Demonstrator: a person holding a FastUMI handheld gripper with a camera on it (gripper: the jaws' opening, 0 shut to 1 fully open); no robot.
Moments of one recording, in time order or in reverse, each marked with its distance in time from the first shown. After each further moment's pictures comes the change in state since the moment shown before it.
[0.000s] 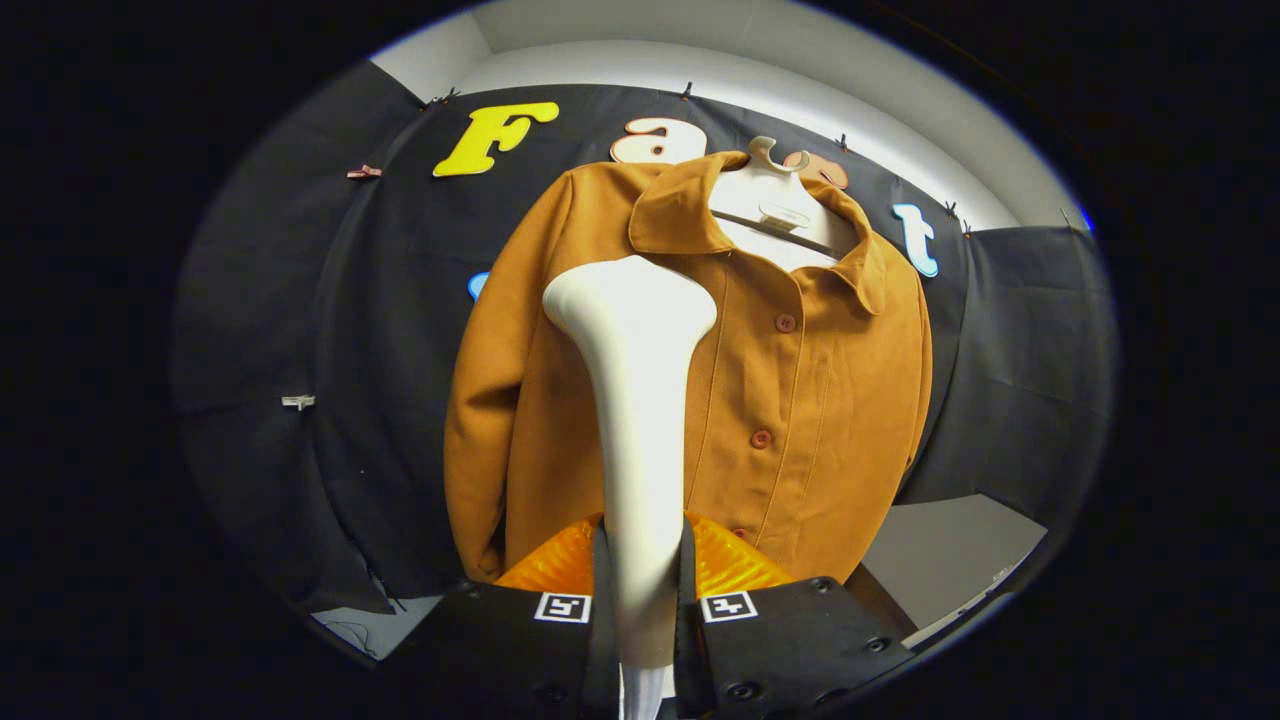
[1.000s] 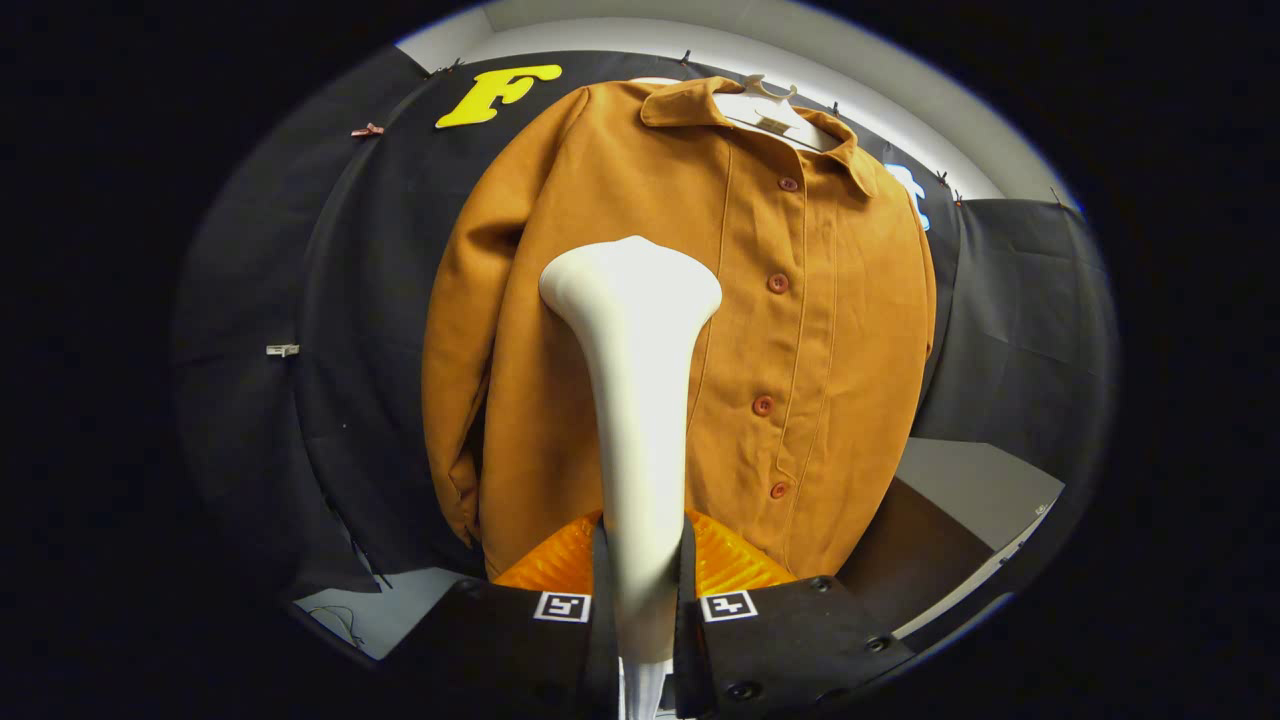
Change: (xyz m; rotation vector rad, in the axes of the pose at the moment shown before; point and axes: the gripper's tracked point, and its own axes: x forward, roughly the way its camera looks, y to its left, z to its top) arm -0.002 0.011 -0.126 0.002 0.107 -0.010
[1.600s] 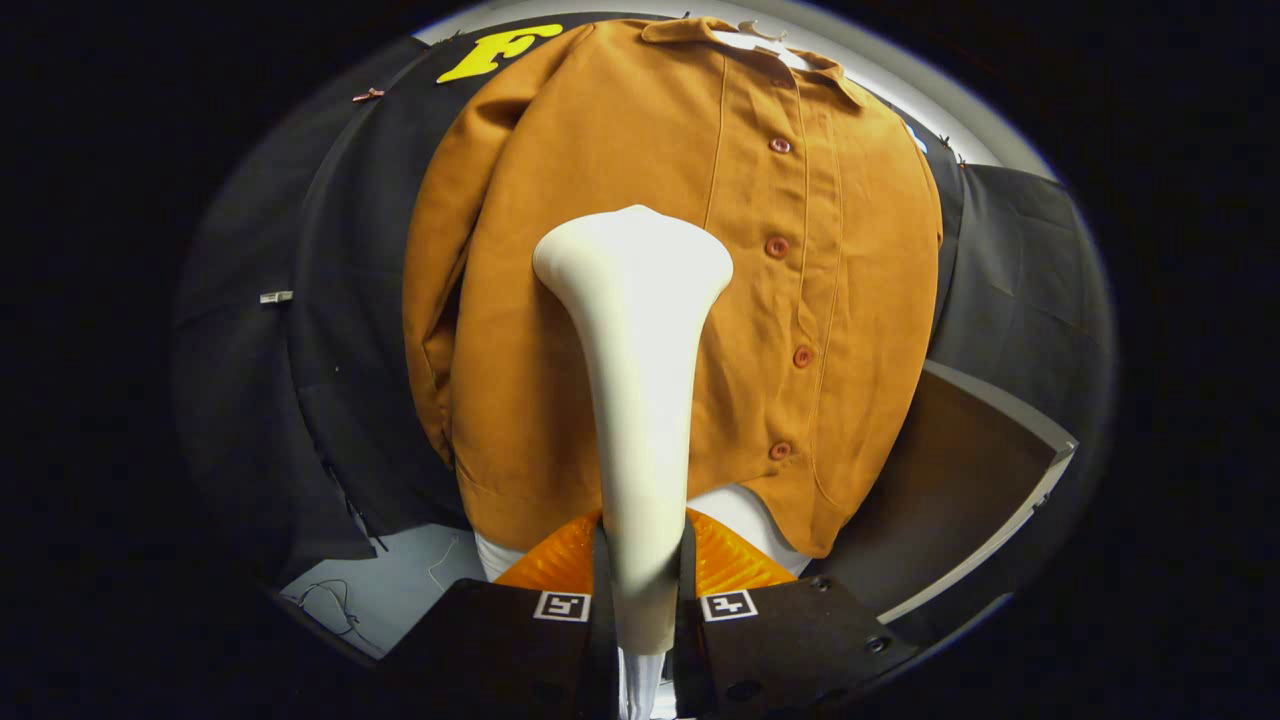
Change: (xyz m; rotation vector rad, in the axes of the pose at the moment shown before) arm 0.006 -0.003 -0.112 -0.004 0.180 -0.005
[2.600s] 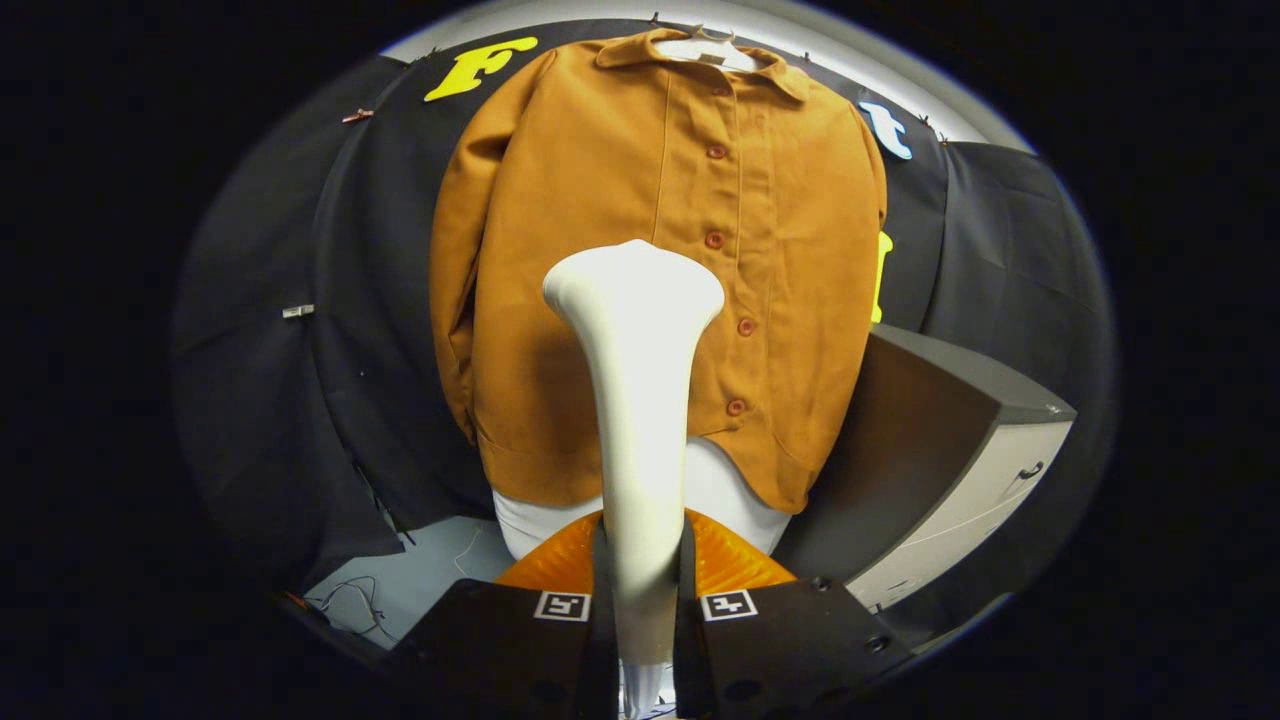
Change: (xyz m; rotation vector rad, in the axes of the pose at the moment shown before) arm -0.086 -0.033 0.016 0.081 -0.017 0.043
